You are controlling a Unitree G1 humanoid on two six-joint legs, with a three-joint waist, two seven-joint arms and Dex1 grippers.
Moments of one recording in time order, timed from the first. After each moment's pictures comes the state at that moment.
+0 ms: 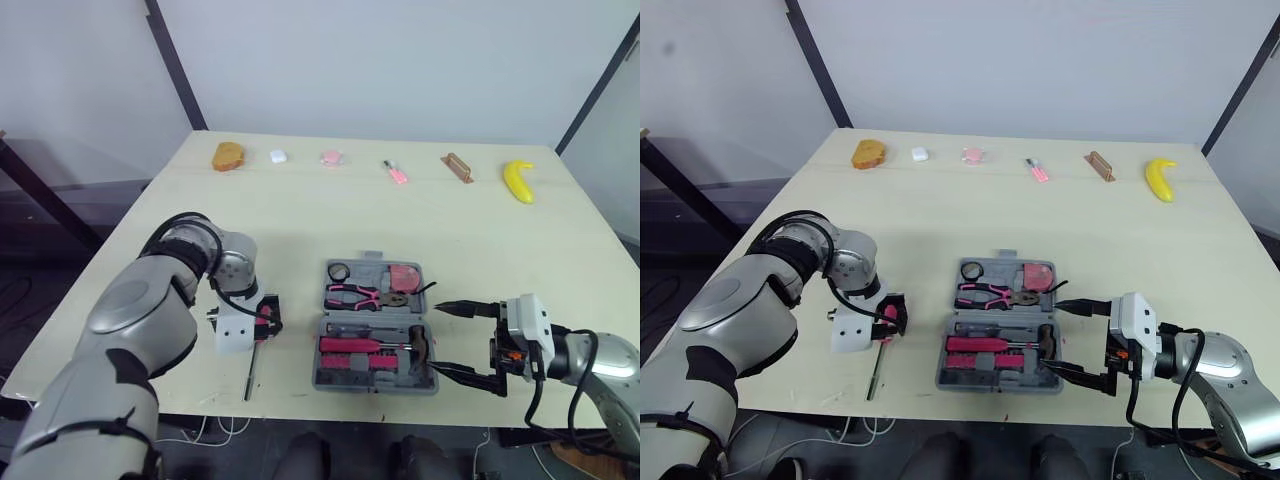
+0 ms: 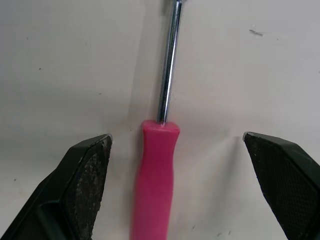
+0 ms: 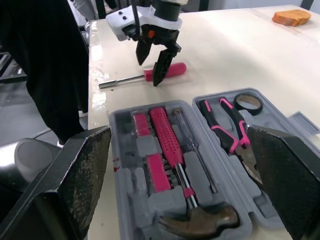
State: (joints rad) left arm -1.25 0.67 -1.10 1.20 0.84 -1.45 -0.94; right arm 0.06 -0.71 -0.05 -0.42 0.52 0.19 1.10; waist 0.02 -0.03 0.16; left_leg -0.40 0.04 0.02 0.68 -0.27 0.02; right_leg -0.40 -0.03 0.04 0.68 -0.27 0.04
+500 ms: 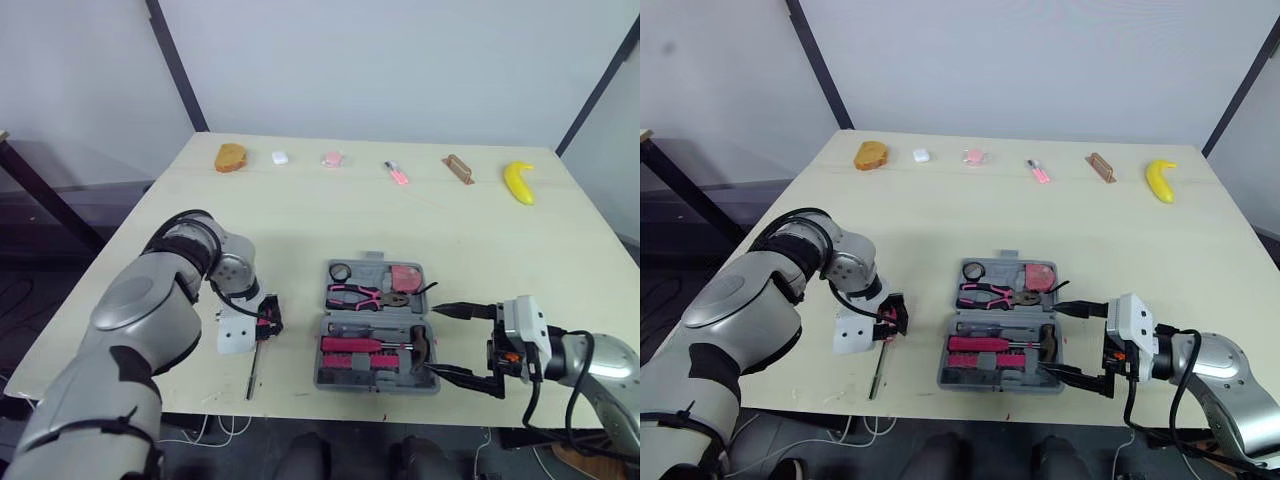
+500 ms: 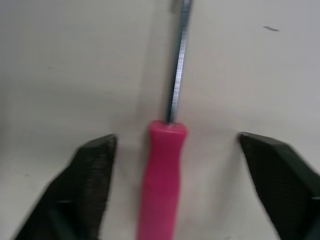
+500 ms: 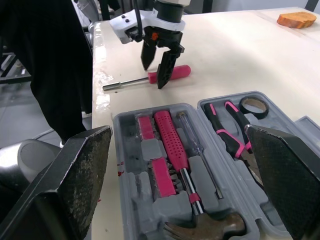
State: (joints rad) left arm -1.27 0.66 -1.10 1.23 0.99 -1.48 -0.73; right arm 0.06 -0.70 -0.03 -0.42 0.52 0.19 1.10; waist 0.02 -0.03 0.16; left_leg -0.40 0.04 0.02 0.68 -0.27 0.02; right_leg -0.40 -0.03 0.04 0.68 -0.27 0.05
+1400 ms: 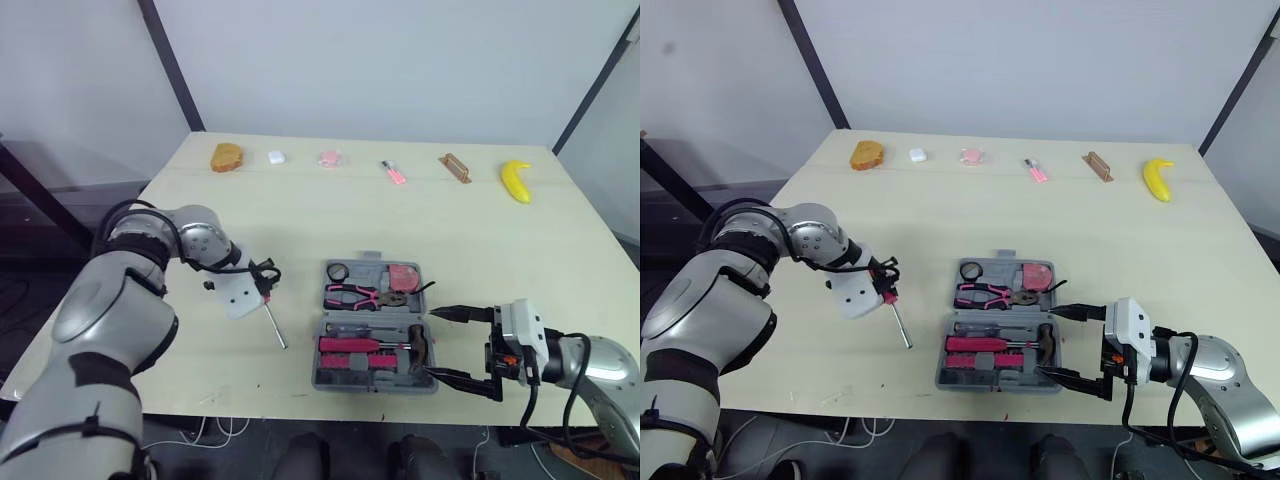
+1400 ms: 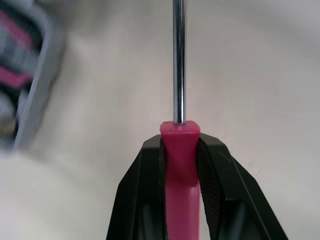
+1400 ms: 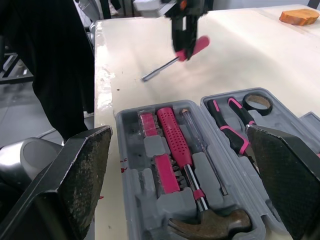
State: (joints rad) left arm -1.21 0.81 -0.75 1.22 0.54 -1.27 -1.10; right arm 0.06 -0.69 -0.01 -0.40 0.51 0.17 1.11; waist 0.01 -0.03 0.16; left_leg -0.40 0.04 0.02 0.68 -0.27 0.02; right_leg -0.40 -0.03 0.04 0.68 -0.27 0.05
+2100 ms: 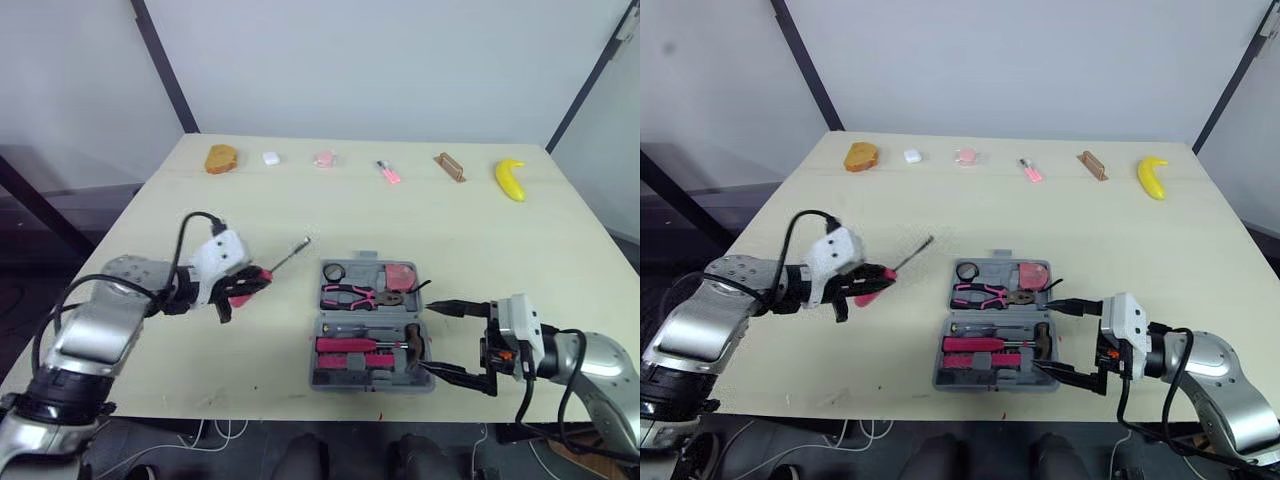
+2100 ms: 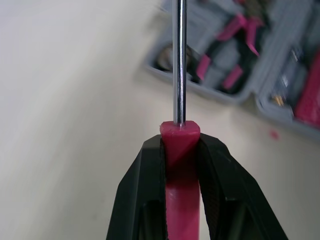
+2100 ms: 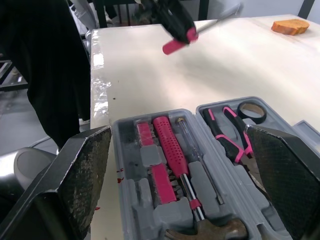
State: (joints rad) left arm -0.29 0.91 0.09 -0.24 -0.28 0.66 -0.95; right arm 0.04 -0.68 -0.01 -0.40 0.52 0.18 1.09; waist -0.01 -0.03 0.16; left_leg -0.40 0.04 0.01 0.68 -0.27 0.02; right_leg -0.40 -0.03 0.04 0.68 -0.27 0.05
